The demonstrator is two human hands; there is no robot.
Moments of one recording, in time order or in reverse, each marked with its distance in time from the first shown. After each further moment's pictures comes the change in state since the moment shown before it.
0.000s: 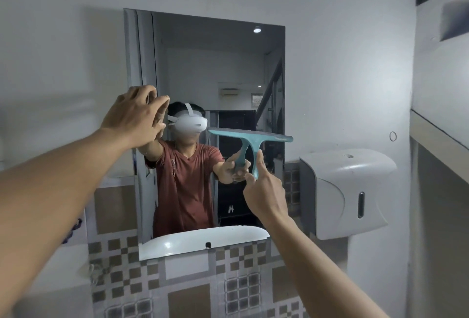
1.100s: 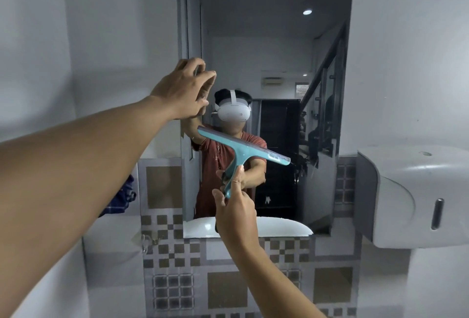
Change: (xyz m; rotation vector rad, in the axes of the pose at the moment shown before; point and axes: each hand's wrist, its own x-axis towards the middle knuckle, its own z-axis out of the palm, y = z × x) left_hand 0.017 -0.019 -0.001 -0.074 -0.051 0.027; right_hand -0.067 -0.047 0.133 0.281 -0.180 -0.093
